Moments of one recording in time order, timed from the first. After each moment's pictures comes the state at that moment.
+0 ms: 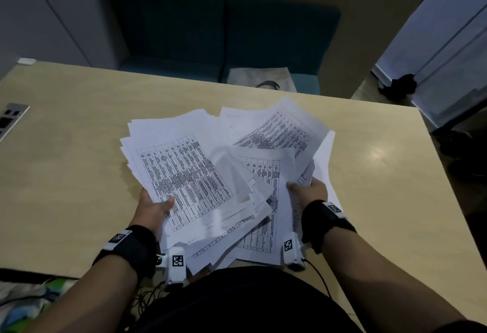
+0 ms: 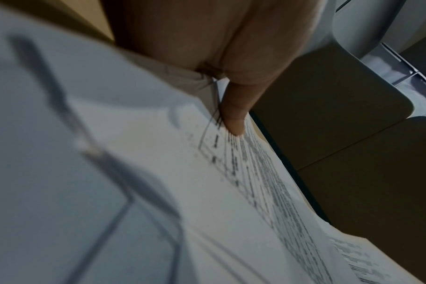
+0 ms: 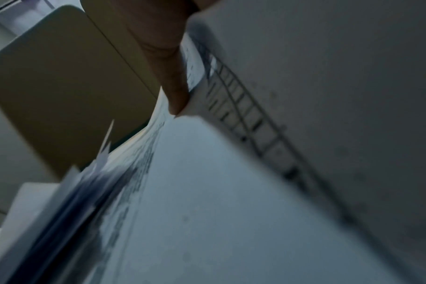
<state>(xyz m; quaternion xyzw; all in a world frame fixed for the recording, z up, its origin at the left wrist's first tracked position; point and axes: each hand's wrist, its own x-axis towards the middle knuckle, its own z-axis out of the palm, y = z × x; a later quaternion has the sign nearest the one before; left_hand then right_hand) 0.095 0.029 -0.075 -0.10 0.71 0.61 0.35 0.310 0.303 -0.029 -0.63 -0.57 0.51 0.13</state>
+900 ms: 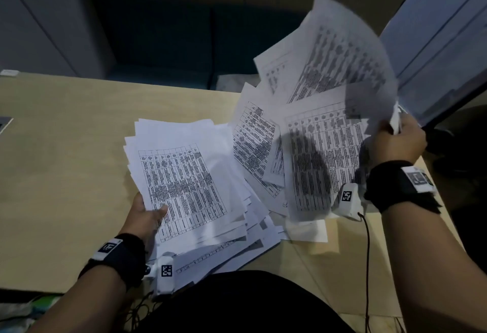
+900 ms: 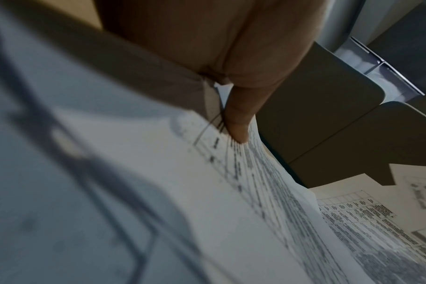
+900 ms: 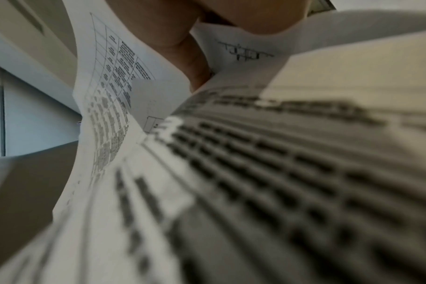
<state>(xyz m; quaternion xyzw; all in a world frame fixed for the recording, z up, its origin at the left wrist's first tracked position) 0.097 0.030 -0.071 -0.04 0.70 0.61 0.36 0.361 0.389 0.119 -0.56 -0.67 0.25 0.41</state>
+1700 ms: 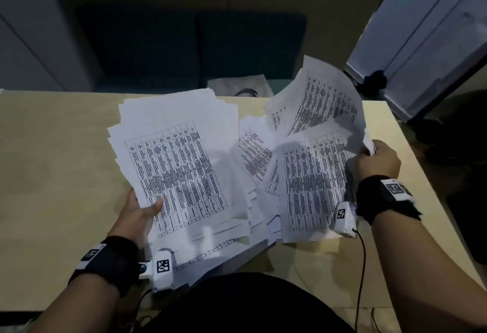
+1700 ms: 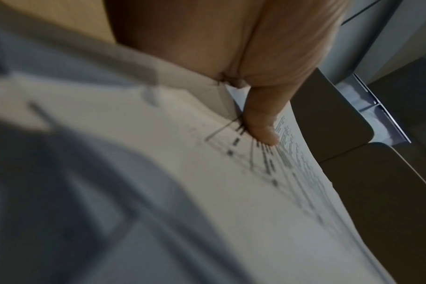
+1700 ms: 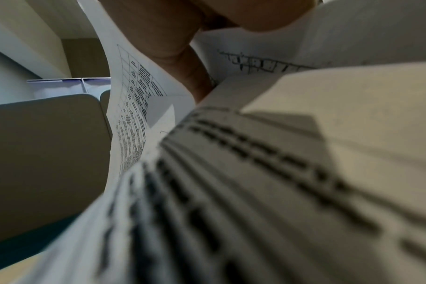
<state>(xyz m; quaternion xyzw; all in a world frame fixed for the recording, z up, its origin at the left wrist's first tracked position) 0.102 0.050 -0.025 0.05 0.64 0.67 0.37 0.395 0.390 0.074 -0.64 -0.68 0.24 0.26</state>
